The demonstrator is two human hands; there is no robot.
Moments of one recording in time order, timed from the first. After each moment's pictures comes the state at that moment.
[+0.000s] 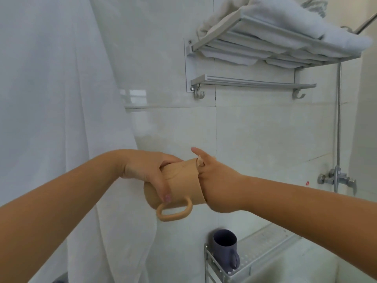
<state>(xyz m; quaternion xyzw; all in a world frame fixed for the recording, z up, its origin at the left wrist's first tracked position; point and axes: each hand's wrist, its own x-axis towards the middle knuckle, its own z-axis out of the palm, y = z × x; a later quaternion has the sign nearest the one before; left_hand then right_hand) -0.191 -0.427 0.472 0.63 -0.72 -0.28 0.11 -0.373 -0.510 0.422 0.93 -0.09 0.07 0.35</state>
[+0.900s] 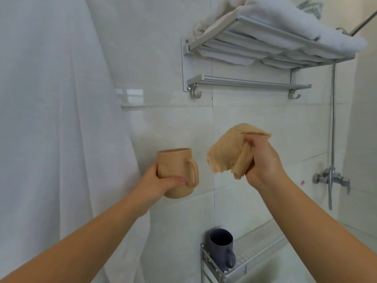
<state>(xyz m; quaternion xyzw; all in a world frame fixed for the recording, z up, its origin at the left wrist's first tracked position) -0.199 -0.461 0.377 0.58 -0.50 -0.23 0.60 -0.411 -0.542 0.434 0.51 -0.28 0.58 -0.57</state>
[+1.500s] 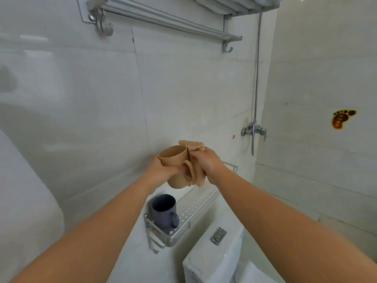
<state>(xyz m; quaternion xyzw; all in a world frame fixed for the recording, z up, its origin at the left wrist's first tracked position) -0.288 -0.624 0.278 0.57 -0.55 -0.38 0.48 -0.444 -0.636 0.305 0.56 -0.44 0.46 -0.53</state>
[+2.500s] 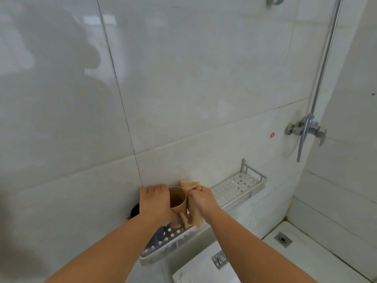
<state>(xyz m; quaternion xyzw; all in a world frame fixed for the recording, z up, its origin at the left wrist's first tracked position) -0.320 -0.699 0.160 0.84 -0.54 0.08 -0.03 -0.443 -0.766 0.155 0.56 -0.49 0.28 -0.61</state>
